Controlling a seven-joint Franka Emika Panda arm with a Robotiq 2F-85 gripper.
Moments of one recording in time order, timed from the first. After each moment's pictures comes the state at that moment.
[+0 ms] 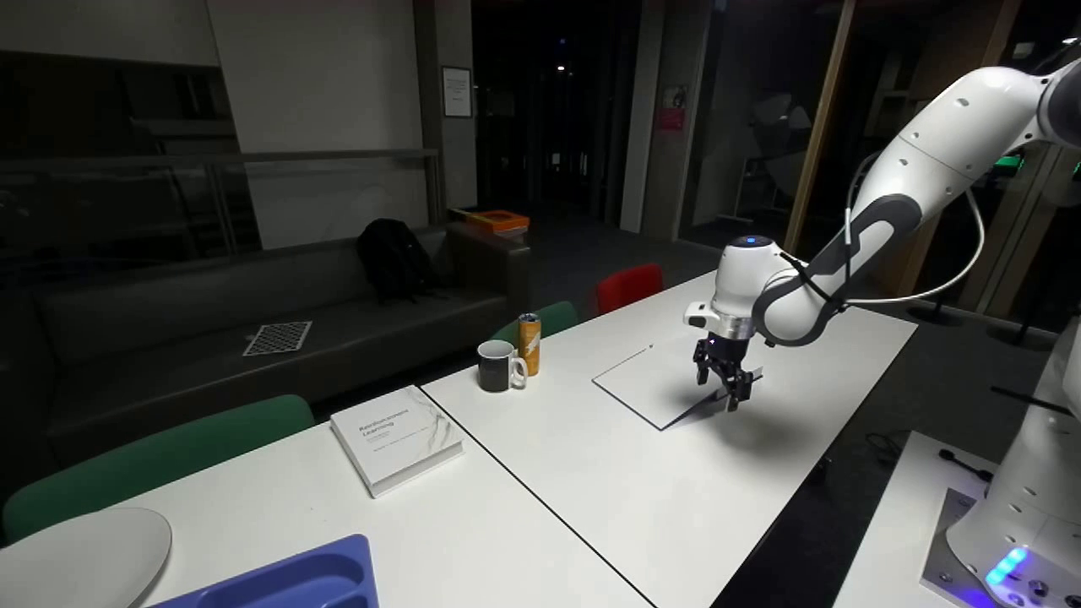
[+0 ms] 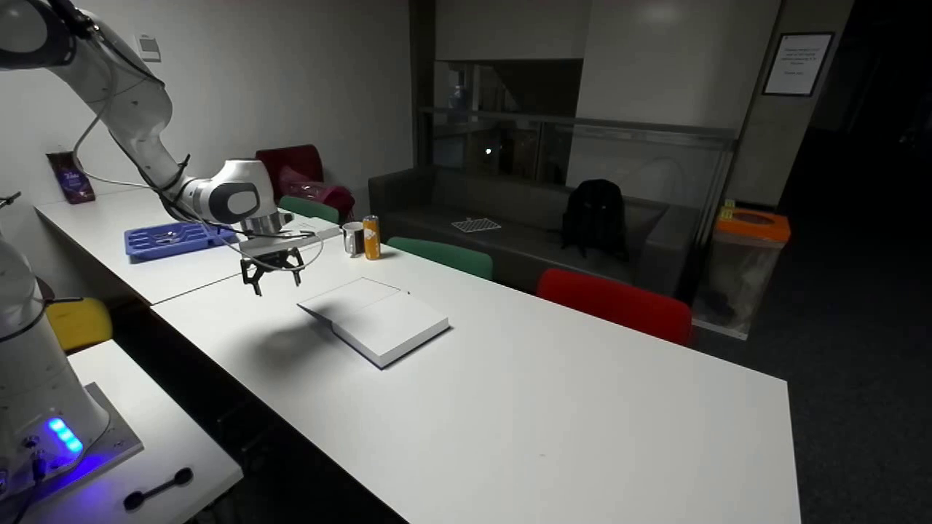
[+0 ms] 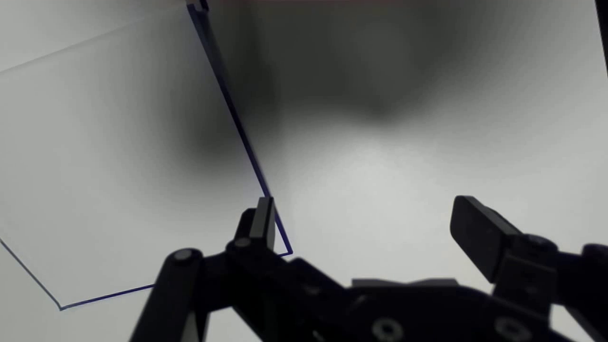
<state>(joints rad) 0.06 0.11 0.04 -2.54 -0.18 2.70 -0.89</state>
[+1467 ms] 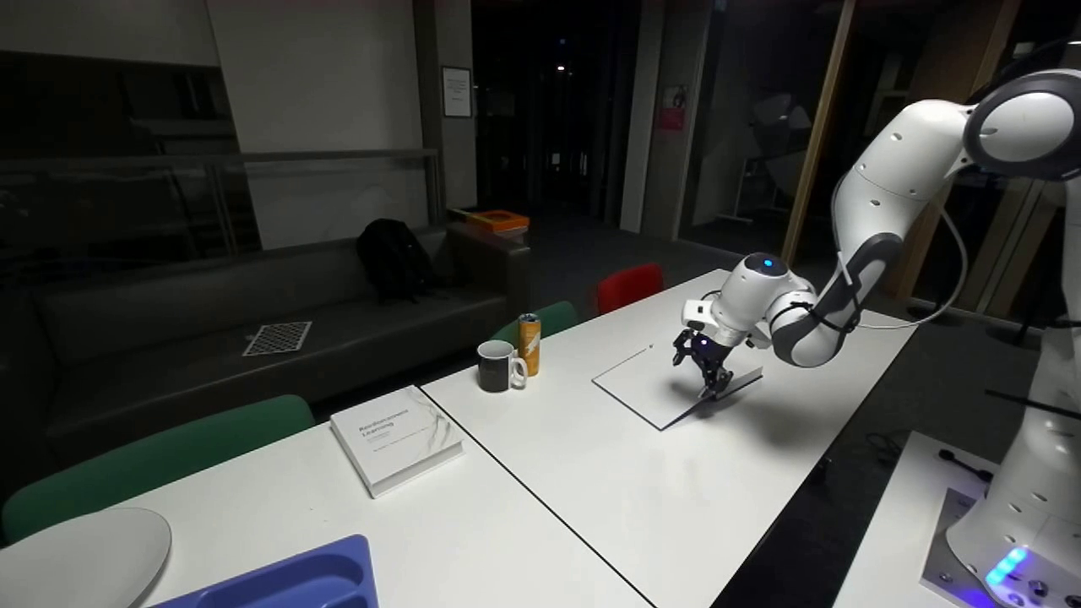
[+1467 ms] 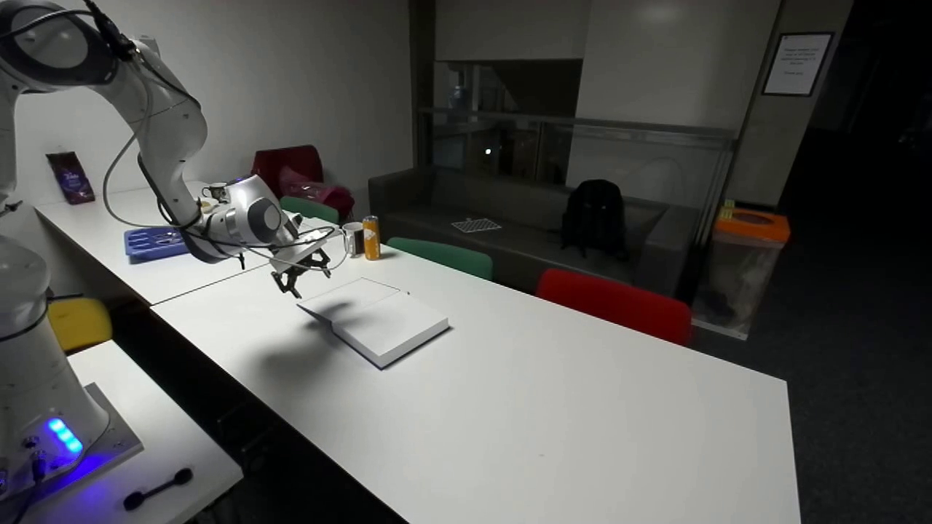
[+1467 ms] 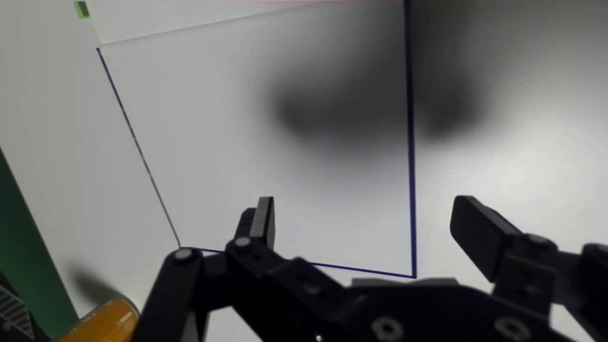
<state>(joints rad) 0.26 0.30 -0.33 -2.47 -0.78 3.15 -0.59</state>
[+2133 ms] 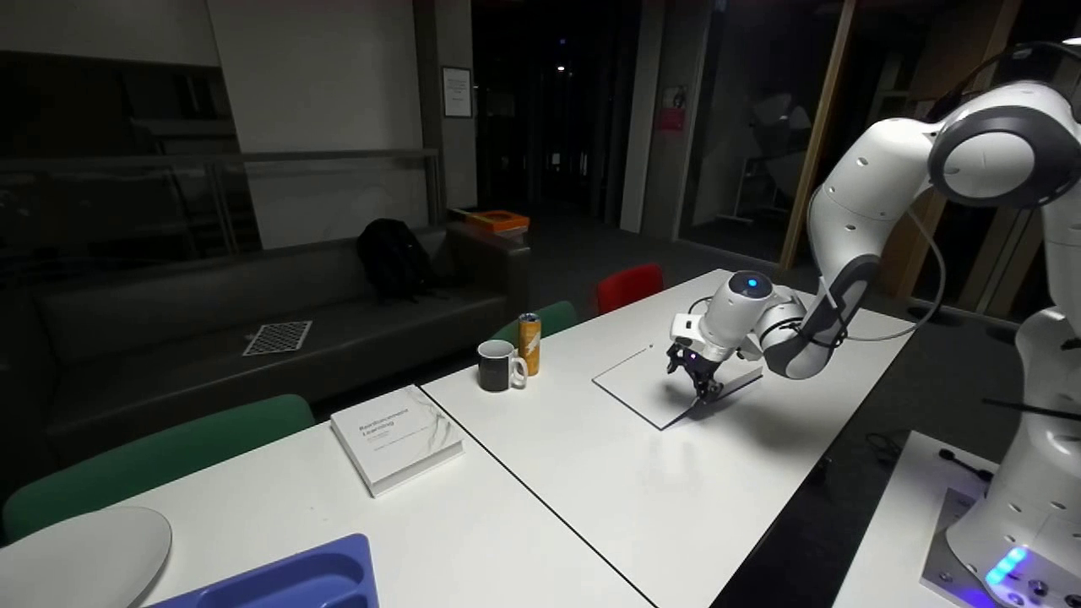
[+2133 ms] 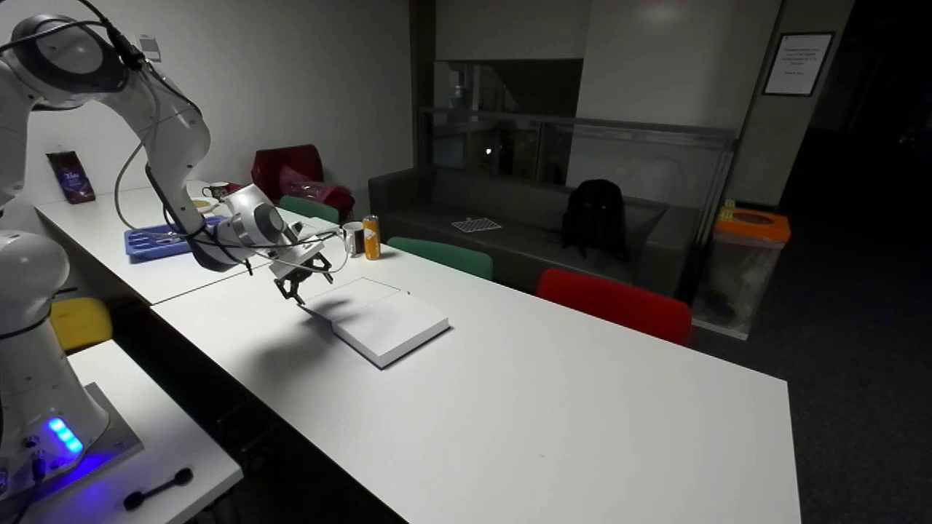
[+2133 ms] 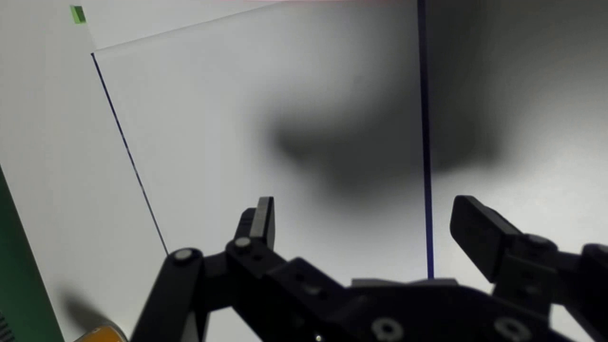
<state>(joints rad) 0.58 0.44 -0.60 -2.41 -0.85 3.19 -0.39</state>
